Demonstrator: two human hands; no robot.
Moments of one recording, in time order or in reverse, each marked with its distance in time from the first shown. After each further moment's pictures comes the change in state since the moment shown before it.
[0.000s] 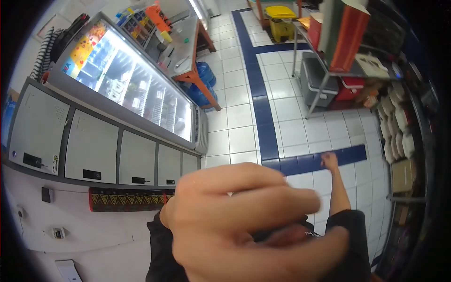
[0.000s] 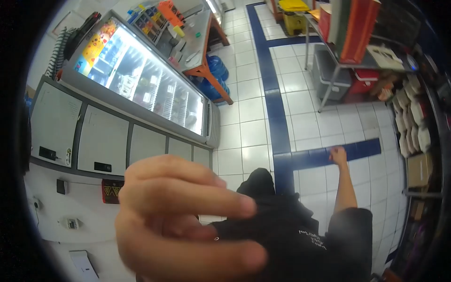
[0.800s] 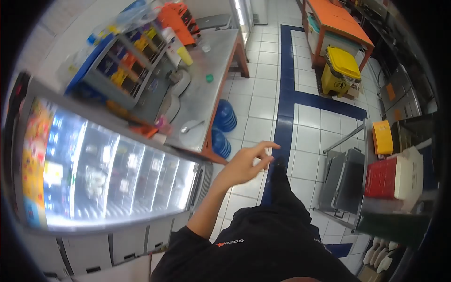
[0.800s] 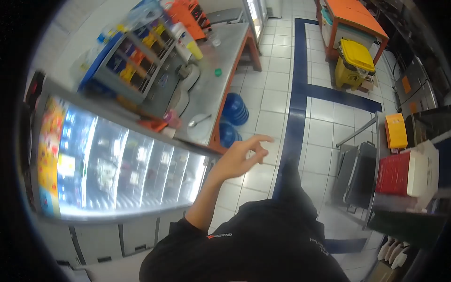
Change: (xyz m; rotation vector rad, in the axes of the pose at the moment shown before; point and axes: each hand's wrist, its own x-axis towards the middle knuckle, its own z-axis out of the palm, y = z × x) left_hand 0.242 -0.861 -0.047 0.120 -0.741 -0.935; right_hand 0.473 -0.182 0.080 -0.465 -0.738 0.476
